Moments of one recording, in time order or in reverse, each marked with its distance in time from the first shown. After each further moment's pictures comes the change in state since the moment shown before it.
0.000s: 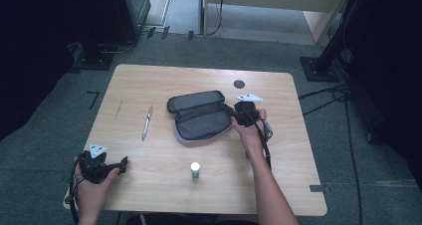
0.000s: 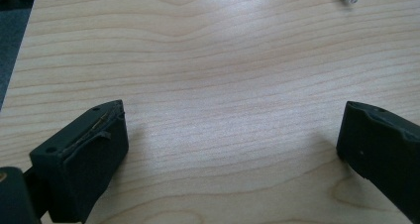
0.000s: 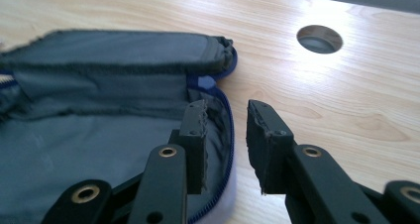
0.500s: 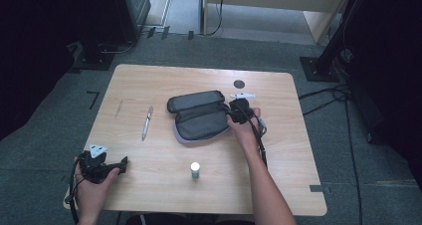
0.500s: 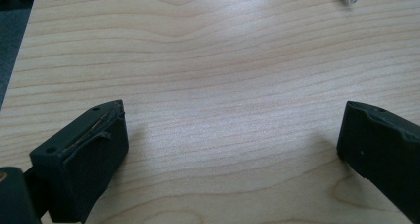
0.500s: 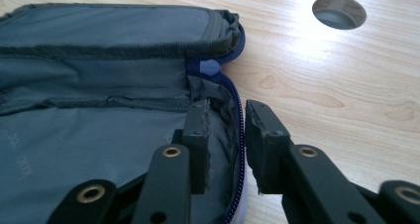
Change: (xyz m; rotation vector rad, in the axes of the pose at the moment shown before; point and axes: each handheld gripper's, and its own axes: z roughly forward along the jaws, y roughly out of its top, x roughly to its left) left arm 0.000 0.000 0.000 -0.001 0.000 0.000; right arm 0.006 0.001 0.024 0.100 -0.046 0.004
